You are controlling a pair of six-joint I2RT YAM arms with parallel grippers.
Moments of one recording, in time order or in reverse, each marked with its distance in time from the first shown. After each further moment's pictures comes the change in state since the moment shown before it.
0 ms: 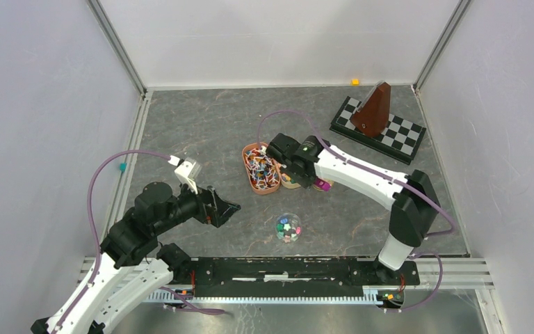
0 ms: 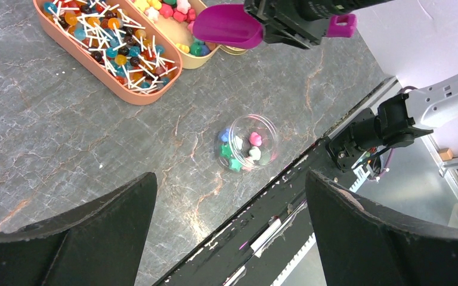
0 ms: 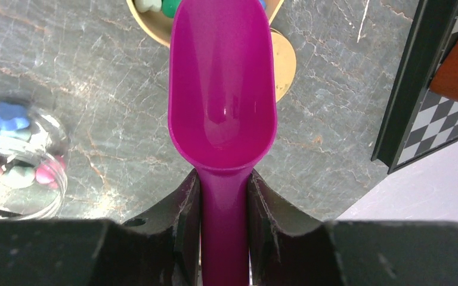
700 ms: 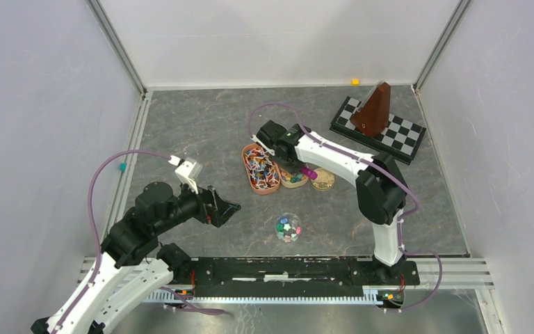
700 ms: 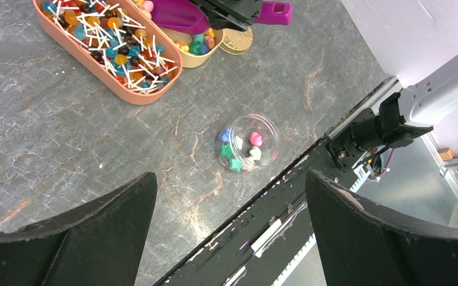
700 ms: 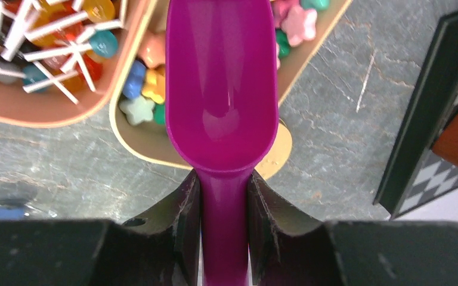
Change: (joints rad) left arm 0.000 0.000 -0.004 0.003 0.000 0.000; right arm -0.089 0.266 0.169 0.108 -0.044 -0.072
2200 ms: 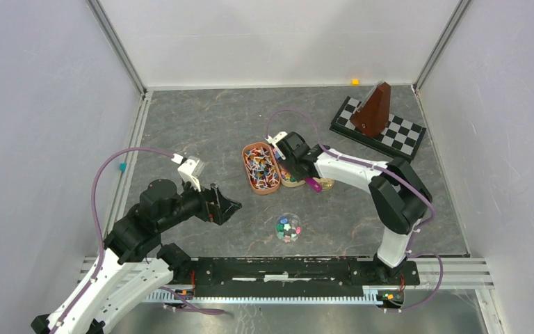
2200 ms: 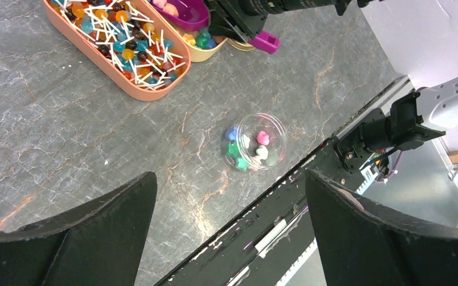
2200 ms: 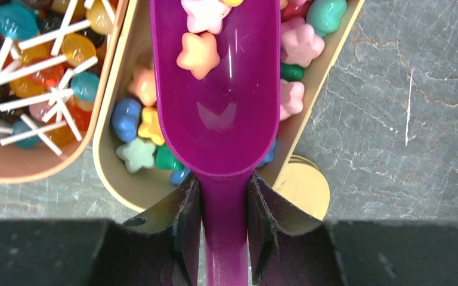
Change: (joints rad) left arm 0.000 0.035 0.000 0.003 -0.018 0.000; right arm -0.065 -0.147 -0.410 0.530 -0.070 0.042
